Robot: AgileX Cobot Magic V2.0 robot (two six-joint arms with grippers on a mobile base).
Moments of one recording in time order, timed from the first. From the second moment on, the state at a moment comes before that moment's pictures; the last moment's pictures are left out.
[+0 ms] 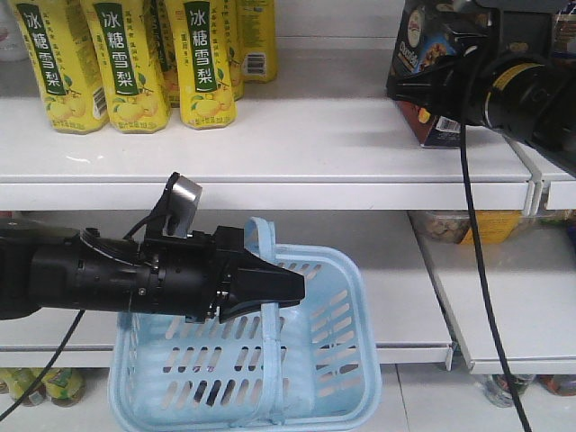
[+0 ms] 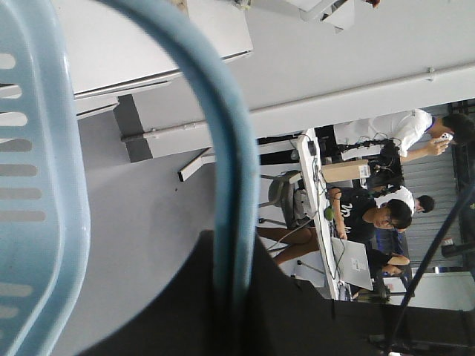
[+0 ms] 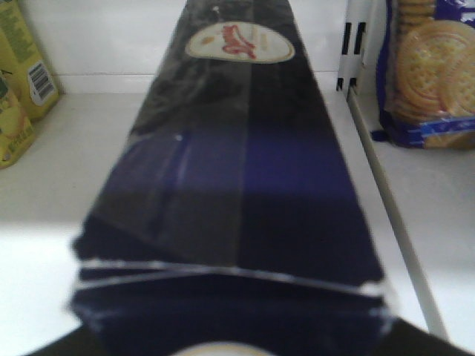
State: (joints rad) left arm -0.37 1.55 -0.85 -1.66 1.01 0.81; right arm 0.34 1.49 -1.24 -0.92 0.32 1.06
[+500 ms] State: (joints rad) left arm -0.37 1.55 -0.85 -1.66 1.01 0.81; right arm 0.34 1.53 -1.27 -0.91 0.32 1.06
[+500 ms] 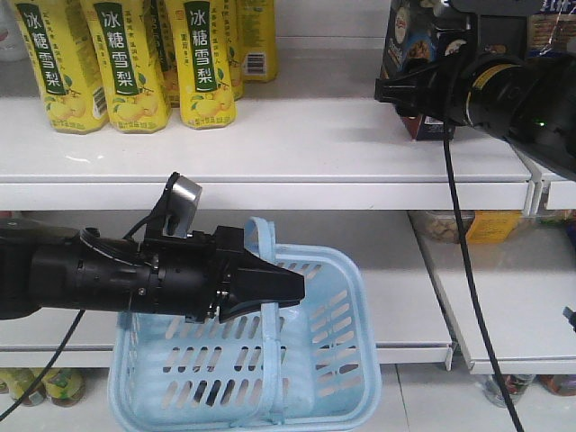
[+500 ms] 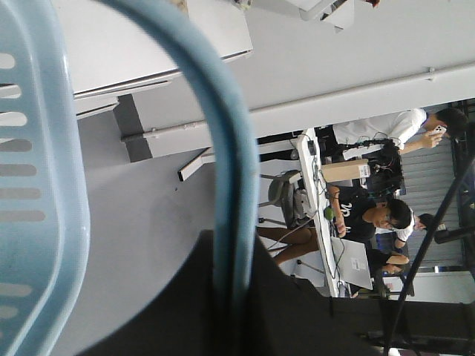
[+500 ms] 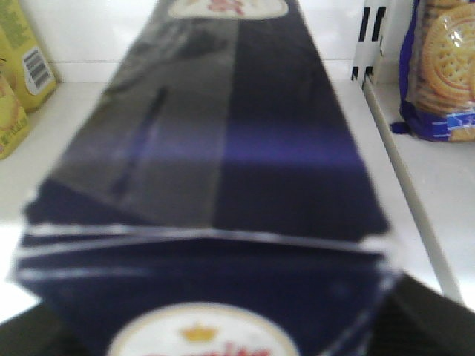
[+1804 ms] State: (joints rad) left arm -0.37 1.55 -0.85 -1.66 1.01 0.81; right arm 0.41 1.27 -1.12 -0.69 0.50 0.79
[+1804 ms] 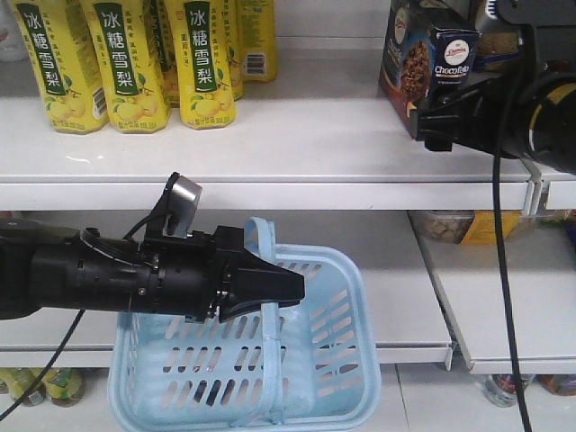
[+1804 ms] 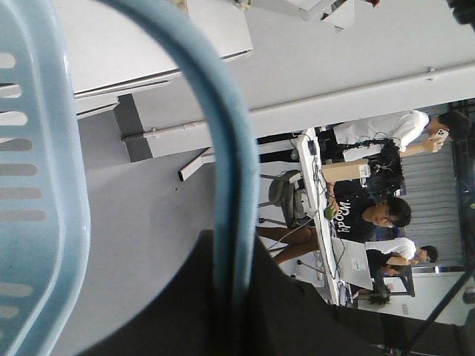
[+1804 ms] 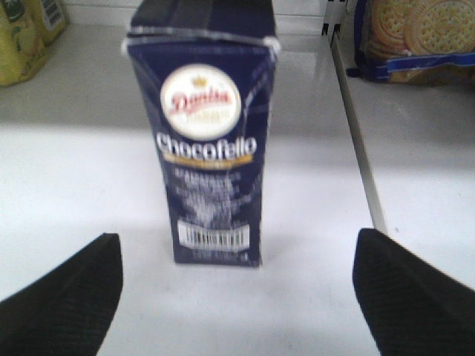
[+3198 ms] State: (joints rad) left arm -0.37 1.55 -0.85 -1.66 1.00 0.81; right arm 0.41 0.10 -0.15 -0.73 0.39 0.74
